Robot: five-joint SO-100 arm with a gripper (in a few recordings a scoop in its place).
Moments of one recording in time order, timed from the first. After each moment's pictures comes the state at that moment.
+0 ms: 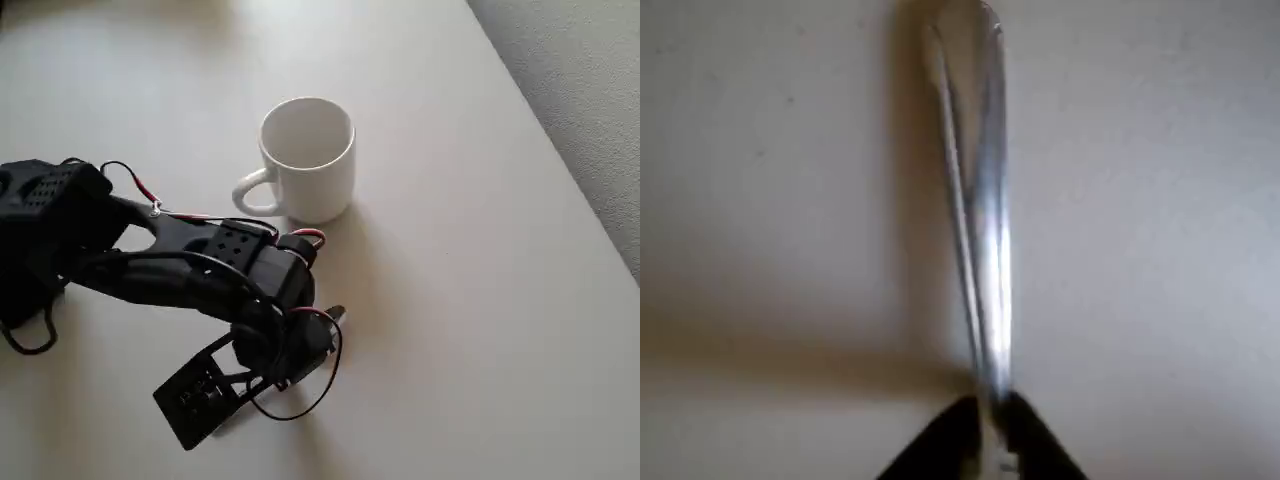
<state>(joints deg) 42.4 26.4 15.6 105.7 27.9</state>
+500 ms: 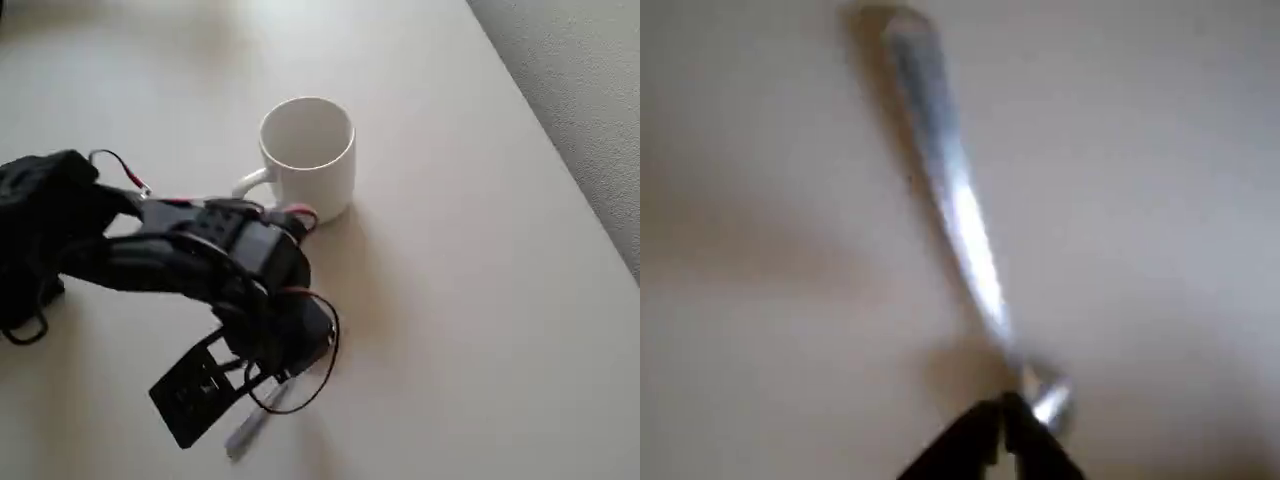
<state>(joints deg) 42.4 35.3 15.7 105.6 27.5</state>
